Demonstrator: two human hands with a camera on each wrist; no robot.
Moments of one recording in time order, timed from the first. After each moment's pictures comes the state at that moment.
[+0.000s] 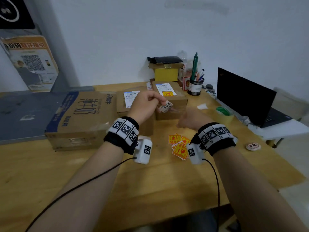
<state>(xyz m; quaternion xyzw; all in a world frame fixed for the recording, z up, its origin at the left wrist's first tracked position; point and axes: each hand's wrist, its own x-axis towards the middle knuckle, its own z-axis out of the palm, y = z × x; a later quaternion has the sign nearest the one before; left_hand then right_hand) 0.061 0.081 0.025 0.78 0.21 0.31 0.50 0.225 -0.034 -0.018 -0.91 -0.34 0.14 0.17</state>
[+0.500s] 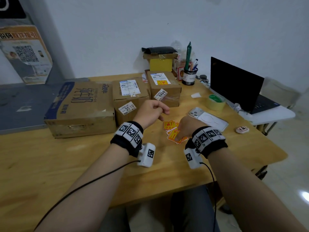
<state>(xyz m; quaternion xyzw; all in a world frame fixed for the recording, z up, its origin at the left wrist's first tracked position) 0.043 0.031 -0.012 0.79 0.23 0.21 0.52 0.188 -0.076 -0.060 -0.92 -0.34 0.21 0.05</state>
